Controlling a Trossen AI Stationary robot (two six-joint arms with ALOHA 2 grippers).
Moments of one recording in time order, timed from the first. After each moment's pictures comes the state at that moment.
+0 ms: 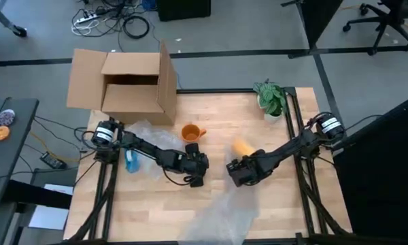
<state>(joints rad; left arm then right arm) -0.23 1.91 1.11 -0.19 -0.38 -0.19 0.42 1.71 0.91 -0.64 0.60 -1.56</state>
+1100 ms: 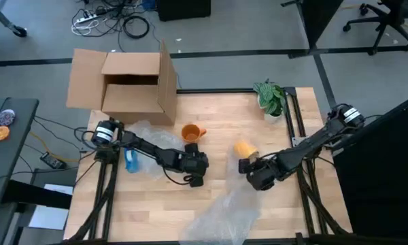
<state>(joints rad) -0.22 1.91 1.11 -0.21 -0.36 -0.22 0.56 1.38 0.91 -0.76 0.56 -0.98</state>
